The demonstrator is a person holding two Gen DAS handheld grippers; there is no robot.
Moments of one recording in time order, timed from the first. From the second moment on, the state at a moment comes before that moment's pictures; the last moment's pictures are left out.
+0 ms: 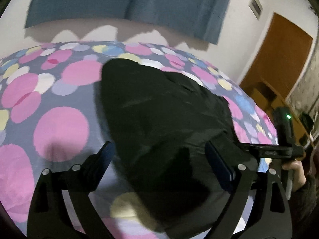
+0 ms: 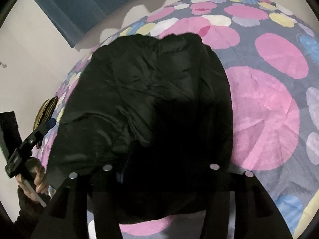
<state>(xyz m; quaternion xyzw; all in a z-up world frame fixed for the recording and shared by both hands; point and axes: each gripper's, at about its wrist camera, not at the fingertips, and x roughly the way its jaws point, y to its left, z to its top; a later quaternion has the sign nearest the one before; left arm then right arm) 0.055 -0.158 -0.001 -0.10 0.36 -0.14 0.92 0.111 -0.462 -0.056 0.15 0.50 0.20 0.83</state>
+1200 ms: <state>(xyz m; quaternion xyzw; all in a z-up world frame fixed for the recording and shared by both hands) 0.106 -0.144 -0.057 -0.24 0.41 -0.22 0.85 0.162 -0.487 -0.098 0.25 0.49 0.22 0.80</state>
